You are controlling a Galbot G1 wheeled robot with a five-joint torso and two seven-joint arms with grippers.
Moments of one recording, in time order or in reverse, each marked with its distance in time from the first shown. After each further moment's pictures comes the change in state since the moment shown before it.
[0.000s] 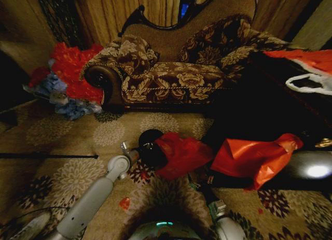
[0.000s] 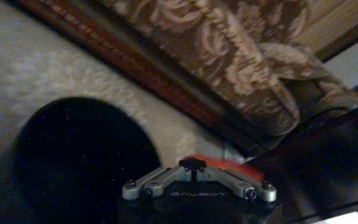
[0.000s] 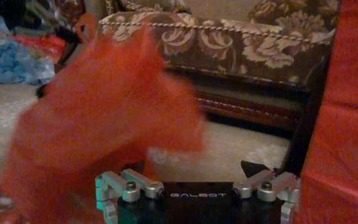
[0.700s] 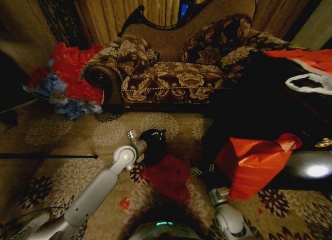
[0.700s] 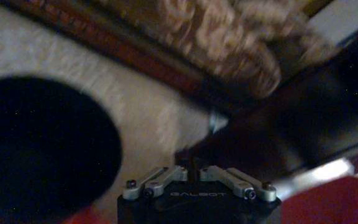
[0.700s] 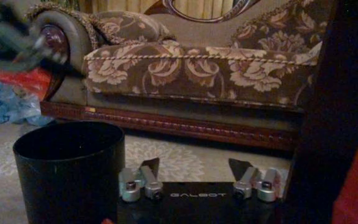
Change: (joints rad) left arm -0.023 0.002 0.073 -0.154 -0.028 0.150 -0.171; right arm 0.088 -0.033 -0.065 0.051 0.107 -0.041 0.081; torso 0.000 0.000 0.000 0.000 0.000
